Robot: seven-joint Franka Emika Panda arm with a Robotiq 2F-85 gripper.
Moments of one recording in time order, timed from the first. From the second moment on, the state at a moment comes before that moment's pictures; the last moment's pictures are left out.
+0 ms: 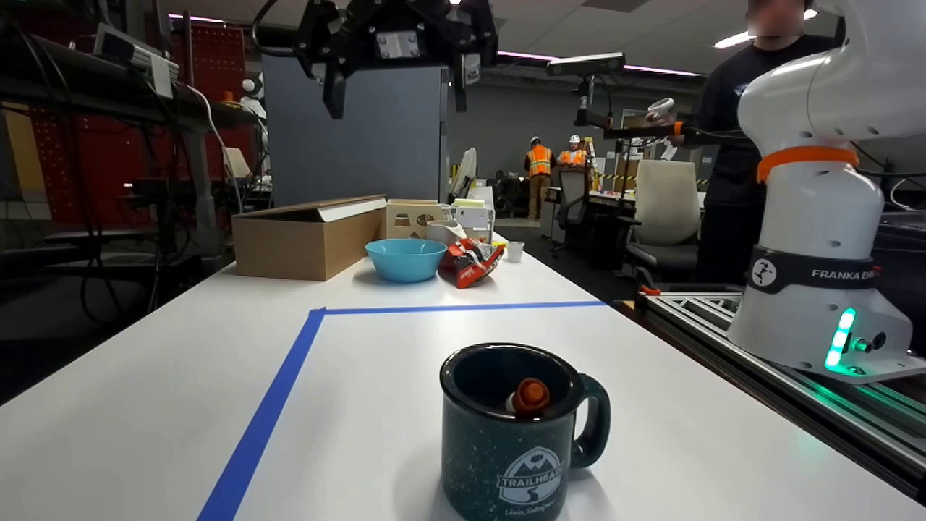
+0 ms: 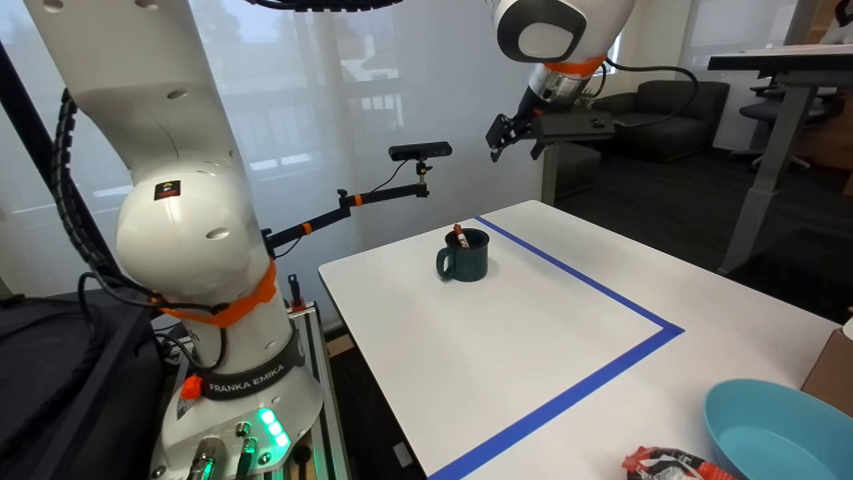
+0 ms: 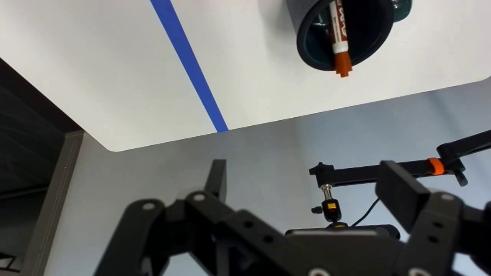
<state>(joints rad) 0.08 -0.03 -0.01 -2.17 0.68 2.06 -1.76</state>
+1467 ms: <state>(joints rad) 0.09 0.18 0.16 -2.13 0.71 2.06 -1.81</state>
